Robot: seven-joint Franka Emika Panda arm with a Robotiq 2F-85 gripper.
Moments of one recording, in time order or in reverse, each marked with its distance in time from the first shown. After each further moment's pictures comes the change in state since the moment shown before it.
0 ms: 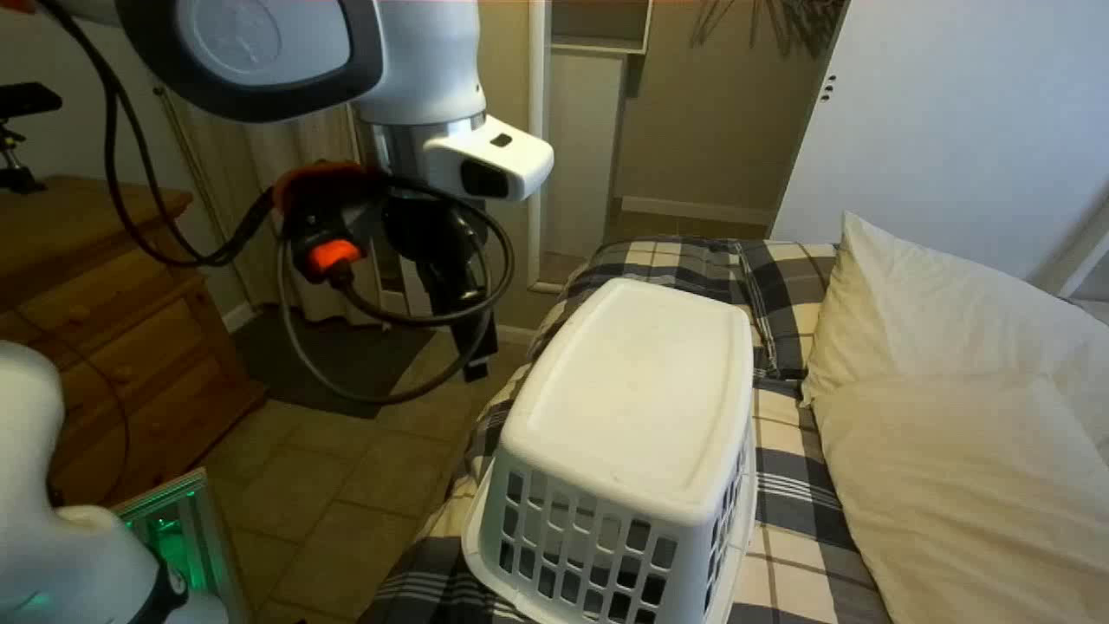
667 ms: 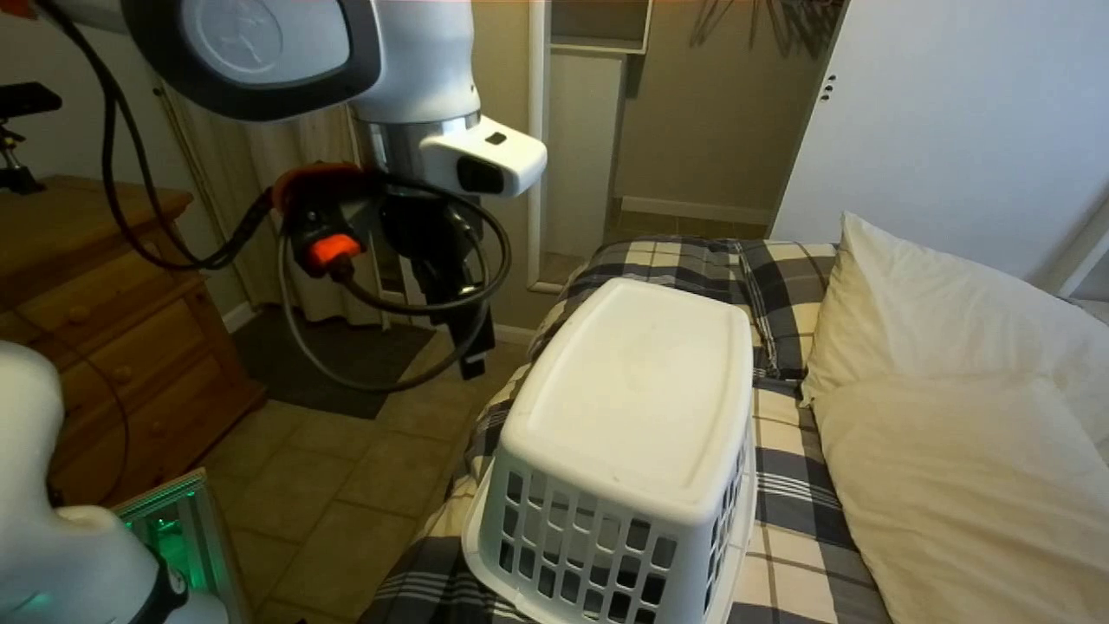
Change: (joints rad) arm 0.003 0.000 0.023 -0.008 -0.014 0.000 0.002
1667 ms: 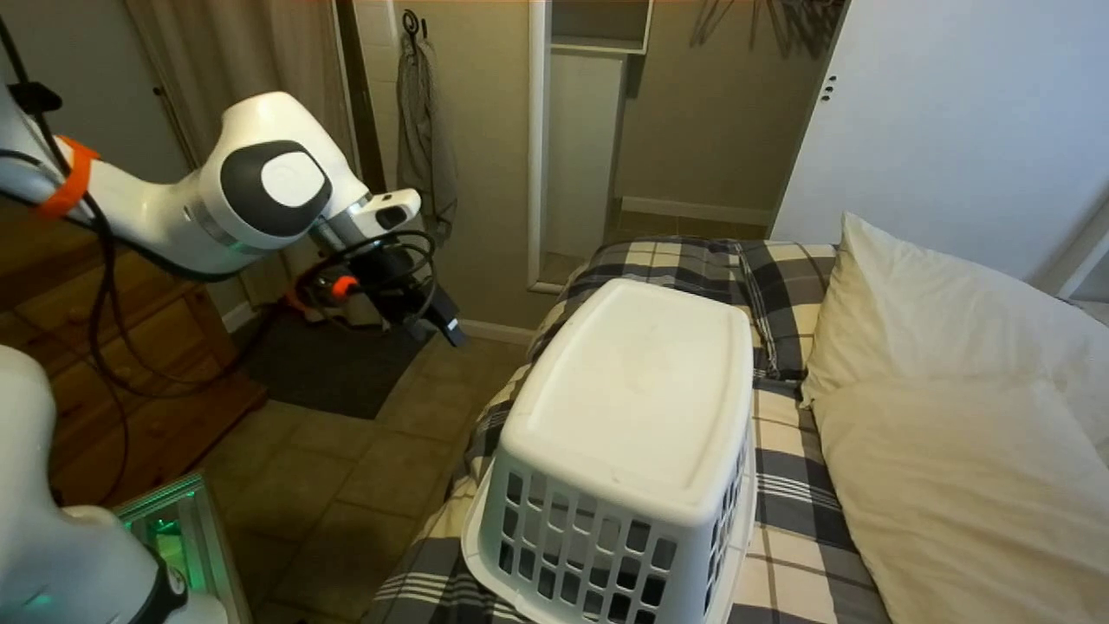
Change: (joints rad) arm 0.066 0.168 0.506 -0.288 -0.419 0.646 0.437
